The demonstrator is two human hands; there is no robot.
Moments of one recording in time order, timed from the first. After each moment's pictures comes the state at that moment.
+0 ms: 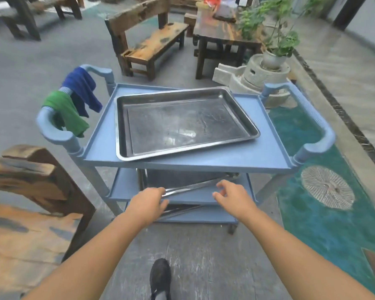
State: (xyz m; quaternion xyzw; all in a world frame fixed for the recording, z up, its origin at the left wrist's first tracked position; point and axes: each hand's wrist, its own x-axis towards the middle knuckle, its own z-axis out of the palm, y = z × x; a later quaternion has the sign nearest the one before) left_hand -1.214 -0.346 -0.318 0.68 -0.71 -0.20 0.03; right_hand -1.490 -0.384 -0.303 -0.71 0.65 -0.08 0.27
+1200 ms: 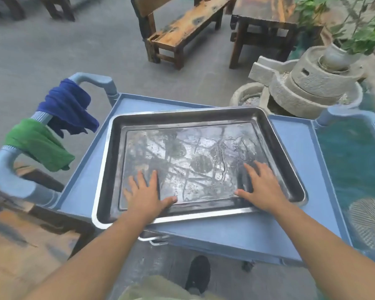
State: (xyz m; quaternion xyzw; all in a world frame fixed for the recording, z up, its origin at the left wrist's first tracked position) left_hand -1.191 -0.594 -0.363 0.83 -0.53 -0.20 -0.04; right_hand -1.523 -0.709 -0.342 -0.79 0.59 0.03 0.17
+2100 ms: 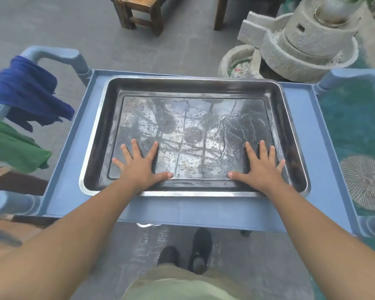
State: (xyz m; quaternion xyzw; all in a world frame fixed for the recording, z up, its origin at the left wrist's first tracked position) left_hand -1.157 -0.657 -0.361 0.76 -0.60 -0.23 -0.11; right_hand -1.509 -0.709 -0.370 -0.69 0.68 0.10 0.22
